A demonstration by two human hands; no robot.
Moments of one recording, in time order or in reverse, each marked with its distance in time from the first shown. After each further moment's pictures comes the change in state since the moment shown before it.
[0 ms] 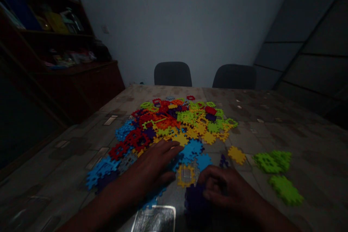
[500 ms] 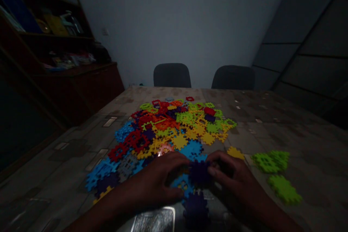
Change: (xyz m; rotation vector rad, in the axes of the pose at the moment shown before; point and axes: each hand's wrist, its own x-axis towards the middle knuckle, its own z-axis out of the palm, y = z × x) left_hand 0.011 0.023 0.003 -0.663 -0.135 -0.136; right_hand -0.003 -0.011 -0.010 0.068 0.368 -0.162
